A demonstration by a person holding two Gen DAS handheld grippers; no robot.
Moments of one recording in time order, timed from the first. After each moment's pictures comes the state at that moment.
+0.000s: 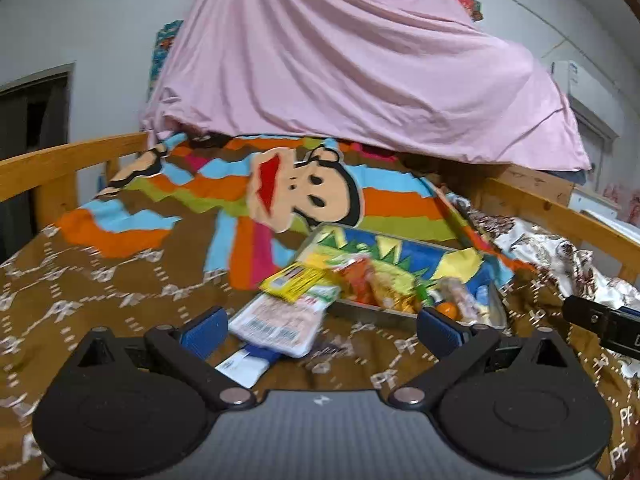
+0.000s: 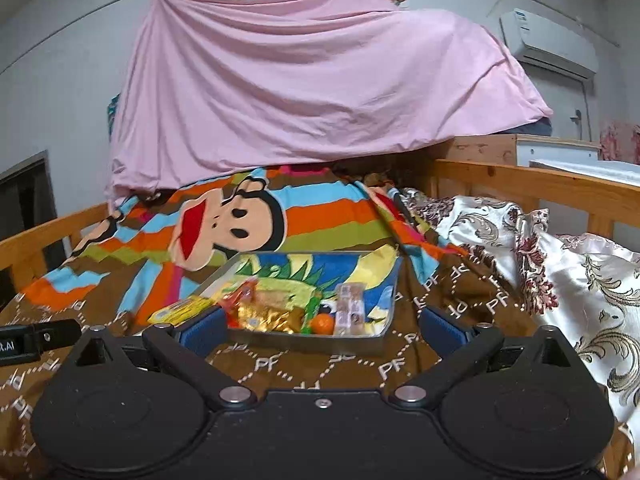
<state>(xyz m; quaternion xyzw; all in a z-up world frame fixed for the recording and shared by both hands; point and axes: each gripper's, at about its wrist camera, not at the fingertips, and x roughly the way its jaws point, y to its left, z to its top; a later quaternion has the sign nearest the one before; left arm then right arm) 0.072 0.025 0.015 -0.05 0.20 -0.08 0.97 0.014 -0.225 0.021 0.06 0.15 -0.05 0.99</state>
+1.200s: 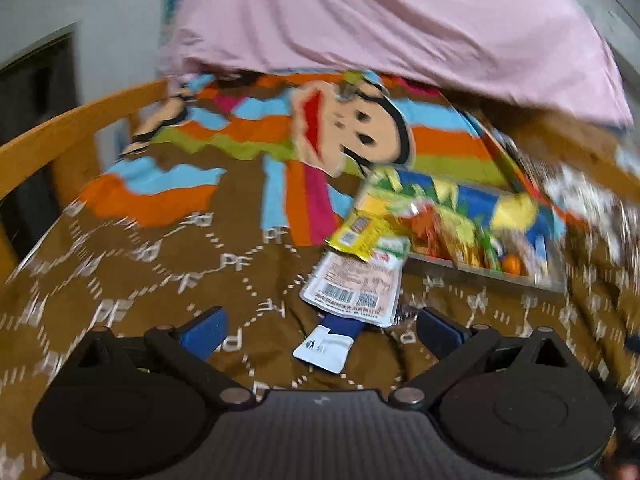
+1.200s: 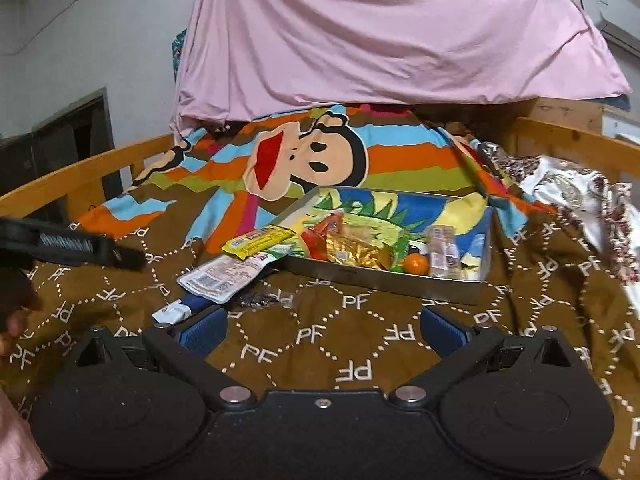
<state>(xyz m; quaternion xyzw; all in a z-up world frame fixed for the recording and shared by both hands) 0.141 0.079 0.010 0.00 0.32 -0.07 0.94 0.051 -0.171 -0.006 0.04 0.24 0.05 0.97</state>
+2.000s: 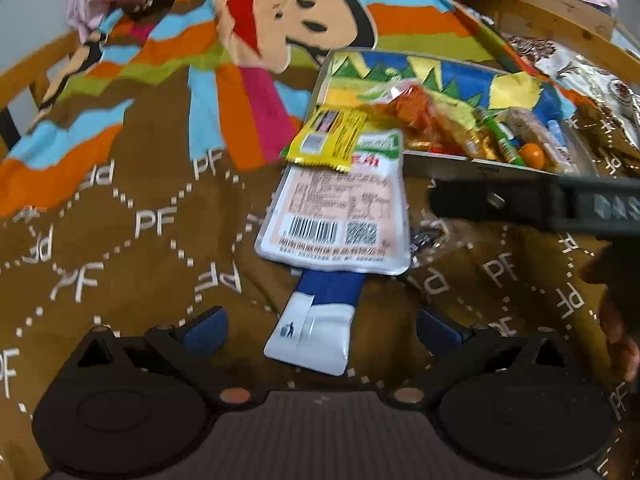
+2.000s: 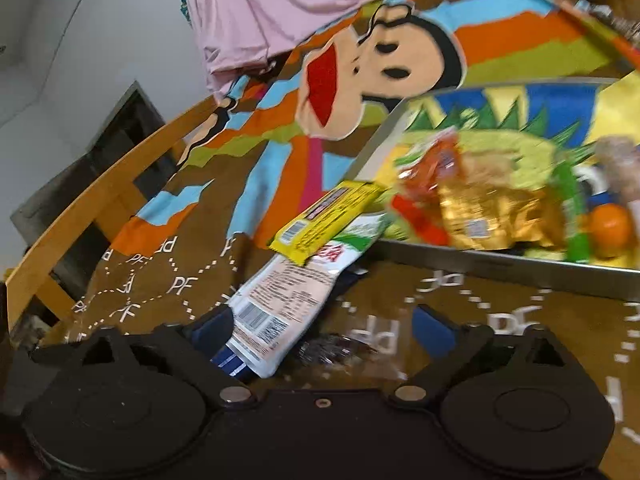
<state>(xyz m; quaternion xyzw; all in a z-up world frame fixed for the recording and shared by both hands) 0.220 0.049 -0.057 0.07 0.45 -0.12 0.88 0.250 -0.147 -0.066 0.19 0.36 0.22 0.89</state>
